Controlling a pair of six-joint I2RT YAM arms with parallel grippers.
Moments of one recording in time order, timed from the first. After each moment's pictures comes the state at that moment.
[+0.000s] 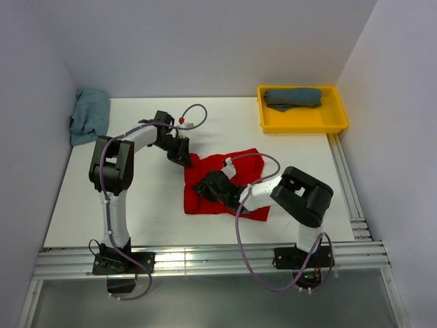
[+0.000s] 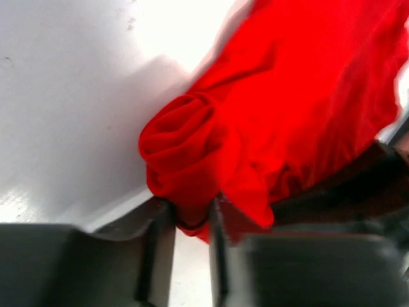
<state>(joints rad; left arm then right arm) -0.26 2.13 1.51 -0.67 0.73 0.08 0.96 1.82 0.72 0.49 0.25 1.34</state>
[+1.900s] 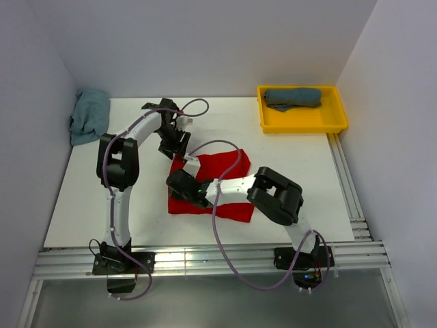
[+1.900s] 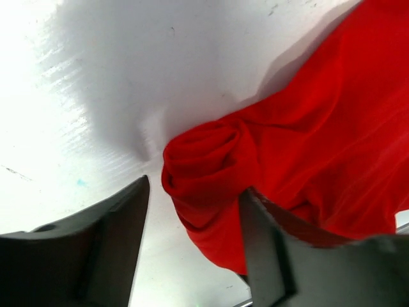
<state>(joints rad) -0.30 2.22 1.85 -1.04 0.29 0.11 1.12 2.08 1.33 -0.04 0.40 1.05</state>
